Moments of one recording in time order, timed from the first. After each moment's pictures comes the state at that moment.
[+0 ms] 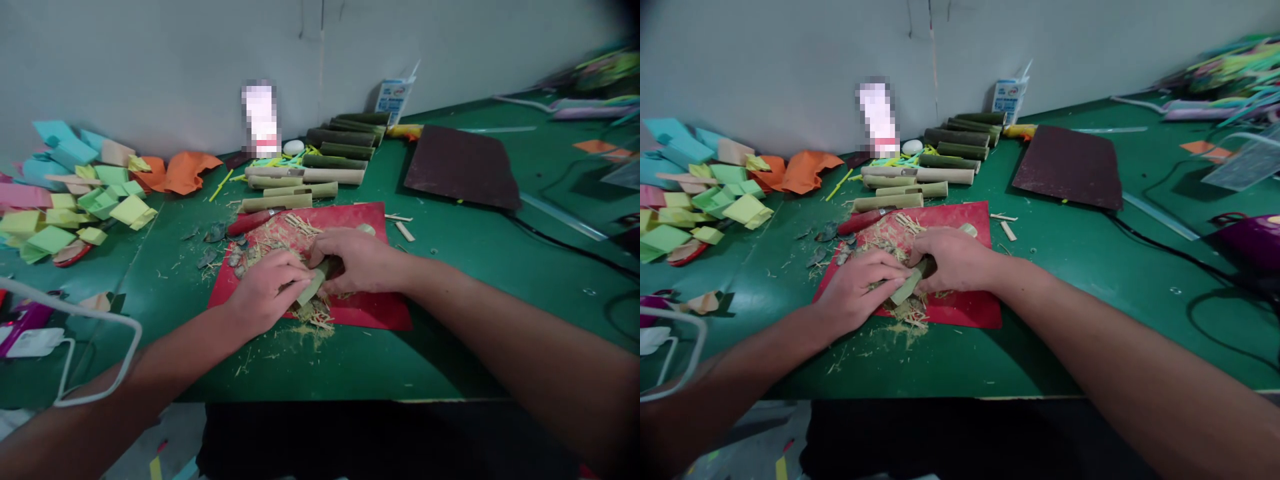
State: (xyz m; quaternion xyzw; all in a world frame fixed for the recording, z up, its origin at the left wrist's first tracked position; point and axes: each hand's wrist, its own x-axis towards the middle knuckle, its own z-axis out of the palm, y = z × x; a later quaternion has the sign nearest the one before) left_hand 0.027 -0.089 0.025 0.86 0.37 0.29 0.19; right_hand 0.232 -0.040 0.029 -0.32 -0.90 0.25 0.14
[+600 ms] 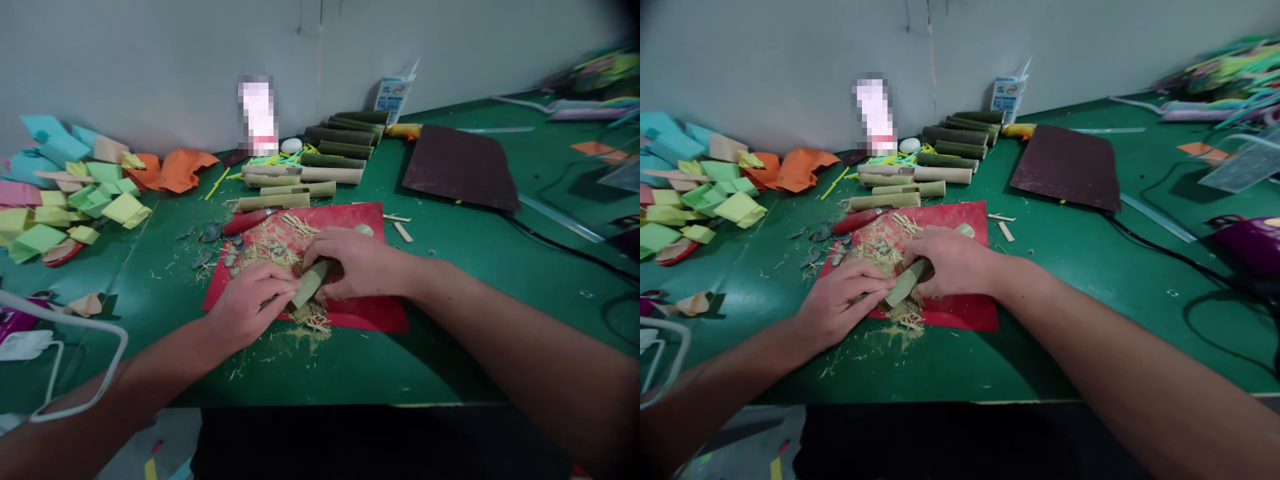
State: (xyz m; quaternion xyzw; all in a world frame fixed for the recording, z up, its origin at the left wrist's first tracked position) left_hand 0.012 -0.100 0.023 0.87 0.36 0.28 0.16; right_hand 0.235 -0.041 0.031 -0.30 -0.91 0.24 0.14
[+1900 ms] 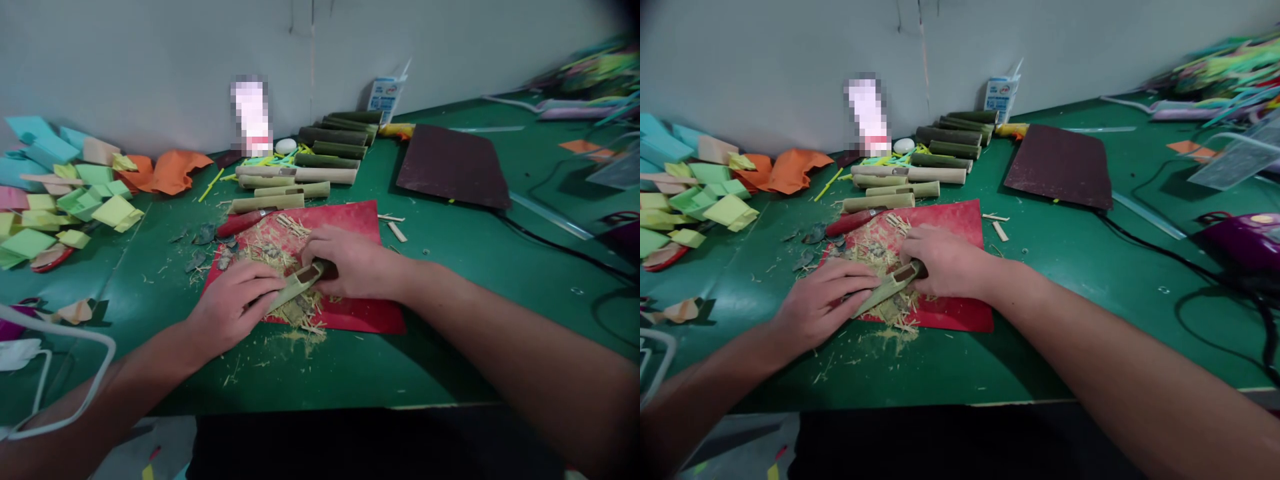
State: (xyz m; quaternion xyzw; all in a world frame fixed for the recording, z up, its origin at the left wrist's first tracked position) left_hand 0.000 -0.100 0.032 0.90 0.36 0.24 0.10; right_hand 0.235 -0.041 0.025 -0.30 -0.92 0.20 0.16
